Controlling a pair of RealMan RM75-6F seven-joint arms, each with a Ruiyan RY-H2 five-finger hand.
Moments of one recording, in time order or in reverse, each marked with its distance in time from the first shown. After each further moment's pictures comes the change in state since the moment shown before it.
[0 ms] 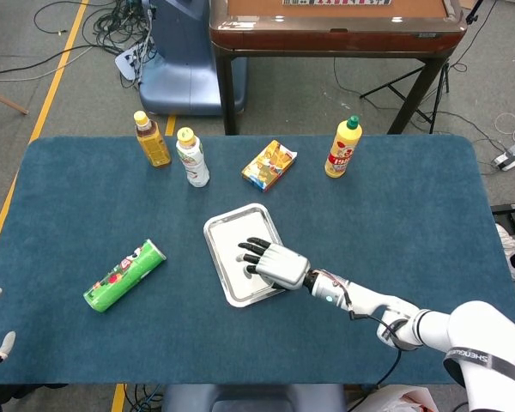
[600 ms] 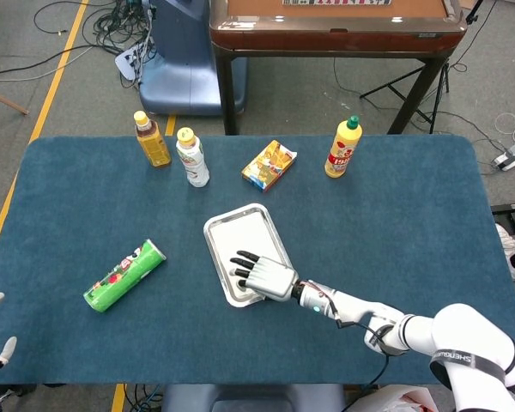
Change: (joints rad) left arm 0.010 0.016 0.014 -0.016 0.000 -0.009 -0.006; right arm 0.008 -0.092 0.000 0.044 -0.010 -0.074 -0.084
